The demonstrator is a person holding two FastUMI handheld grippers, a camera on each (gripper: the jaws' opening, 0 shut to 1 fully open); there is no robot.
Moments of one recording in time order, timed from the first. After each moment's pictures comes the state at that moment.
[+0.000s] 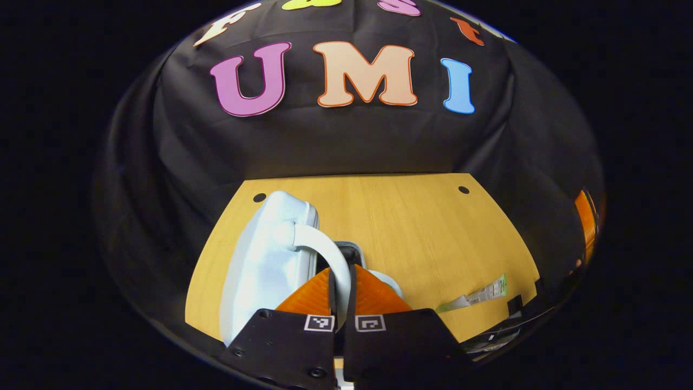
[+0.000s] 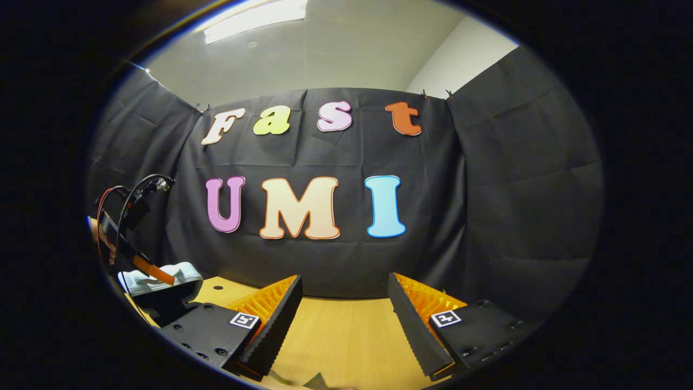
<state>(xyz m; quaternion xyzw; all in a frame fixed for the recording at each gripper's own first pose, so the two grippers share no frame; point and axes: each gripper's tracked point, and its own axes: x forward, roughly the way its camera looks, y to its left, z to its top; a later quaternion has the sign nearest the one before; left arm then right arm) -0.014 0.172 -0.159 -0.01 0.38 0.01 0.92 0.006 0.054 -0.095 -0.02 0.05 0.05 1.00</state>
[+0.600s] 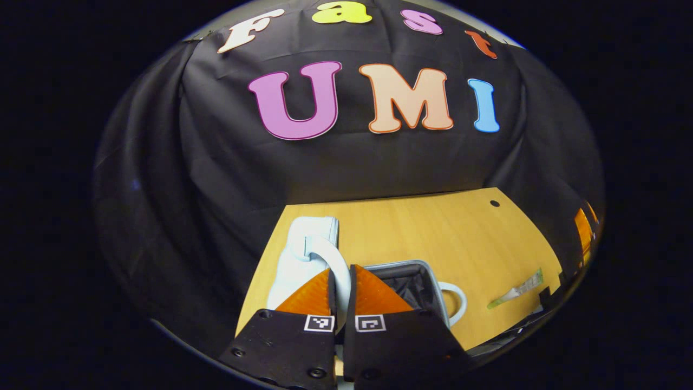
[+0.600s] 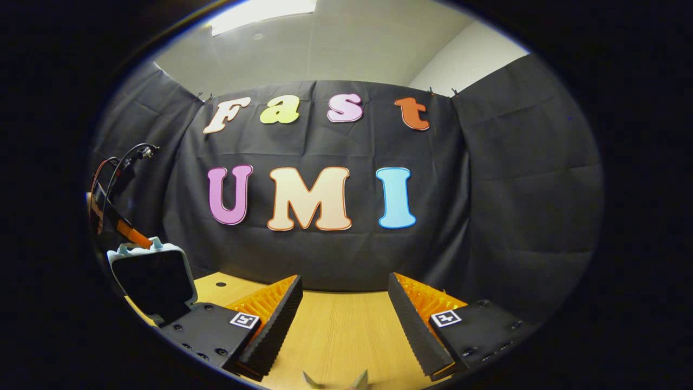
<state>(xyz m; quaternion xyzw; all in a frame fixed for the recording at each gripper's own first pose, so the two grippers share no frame) -0.010 0.324 -0.121 0.04 0.33 0.05 0.94 -0.005 0.129 -0.124 -0.03 0.07 0.02 1.00</state>
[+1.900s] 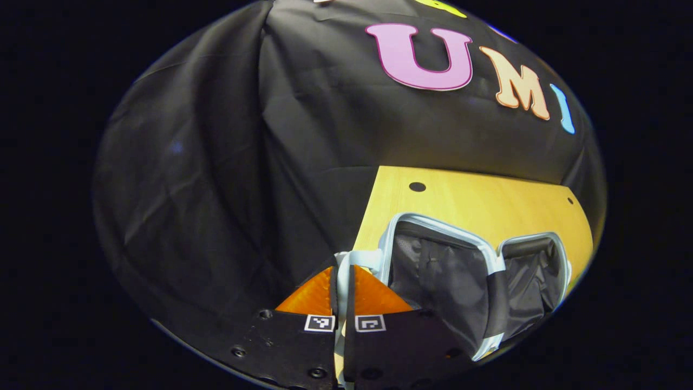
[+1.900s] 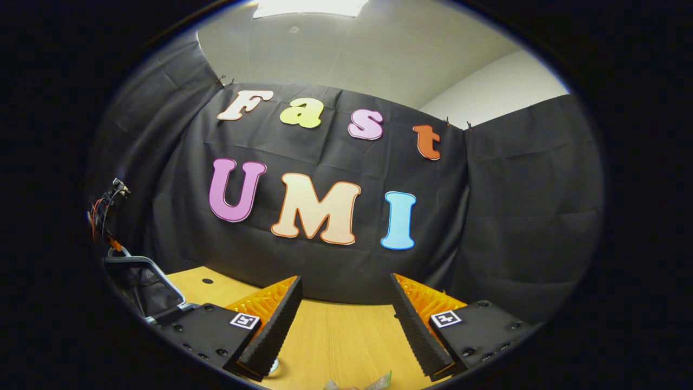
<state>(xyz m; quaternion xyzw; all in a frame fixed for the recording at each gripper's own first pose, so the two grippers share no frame) -0.053 0.588 -0.267 0.00 0.37 0.20 0.91 -0.018 0.209 -0.095 -0.12 0.04 -0.01 0.99</state>
